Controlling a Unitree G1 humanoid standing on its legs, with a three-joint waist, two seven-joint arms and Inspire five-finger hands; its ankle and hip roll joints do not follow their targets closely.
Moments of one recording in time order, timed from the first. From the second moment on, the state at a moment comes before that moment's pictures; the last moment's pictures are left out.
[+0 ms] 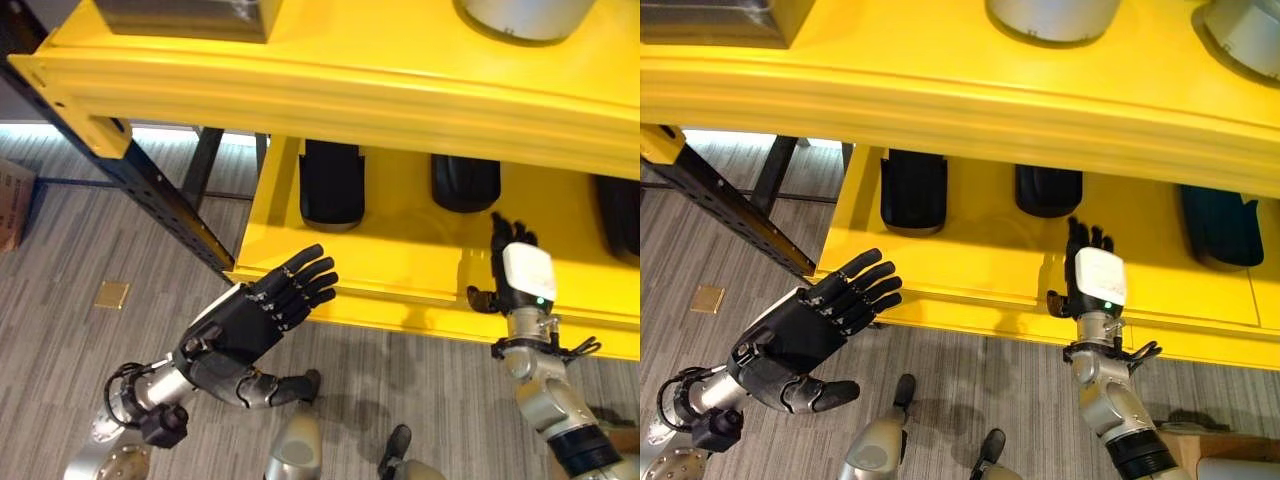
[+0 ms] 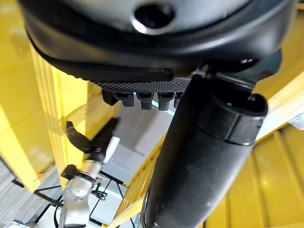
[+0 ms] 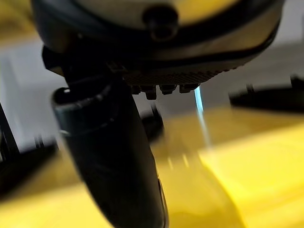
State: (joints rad) left arm 0.30 0.72 0.01 -0.30 -1.06 -0.16 -0.84; right arm -0.16 -0.59 0.20 0.06 -0.66 0.18 -0.51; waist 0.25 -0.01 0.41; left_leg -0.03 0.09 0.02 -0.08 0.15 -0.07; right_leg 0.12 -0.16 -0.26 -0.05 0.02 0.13
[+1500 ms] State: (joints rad) left arm 0.13 0.88 -0.09 -0.25 -1.17 -0.15 -0.84; right arm -0.91 -0.71 0.53 0.88 -0.33 0.16 -0.30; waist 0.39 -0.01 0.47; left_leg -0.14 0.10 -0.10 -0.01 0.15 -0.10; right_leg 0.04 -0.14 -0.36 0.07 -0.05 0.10
